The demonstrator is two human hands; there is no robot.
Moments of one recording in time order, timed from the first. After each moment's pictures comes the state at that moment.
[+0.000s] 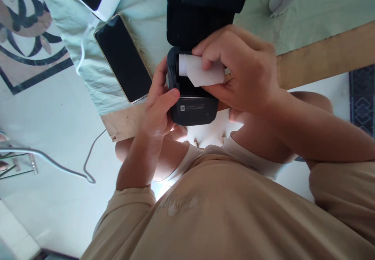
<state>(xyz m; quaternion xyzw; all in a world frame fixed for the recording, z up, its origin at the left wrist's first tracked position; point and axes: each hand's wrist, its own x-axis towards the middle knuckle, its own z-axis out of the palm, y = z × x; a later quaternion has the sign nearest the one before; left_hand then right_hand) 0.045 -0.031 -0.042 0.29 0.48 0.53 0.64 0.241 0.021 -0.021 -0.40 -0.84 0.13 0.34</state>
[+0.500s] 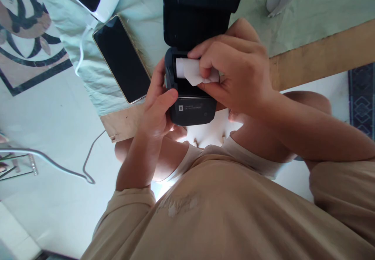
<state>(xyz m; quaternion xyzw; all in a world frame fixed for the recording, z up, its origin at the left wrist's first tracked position) 0.047 -0.030 -0.040 0.29 0.49 0.53 0.64 0.240 0.029 -0.034 -0.37 -0.85 0.10 0.36</state>
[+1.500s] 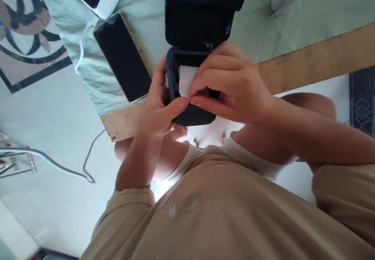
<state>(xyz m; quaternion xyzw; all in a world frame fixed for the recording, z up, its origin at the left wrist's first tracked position) 0.040 -0.030 -0.050 0.34 0.46 0.51 0.64 0.248 0.022 -0.025 -0.28 -0.89 0.20 0.29</state>
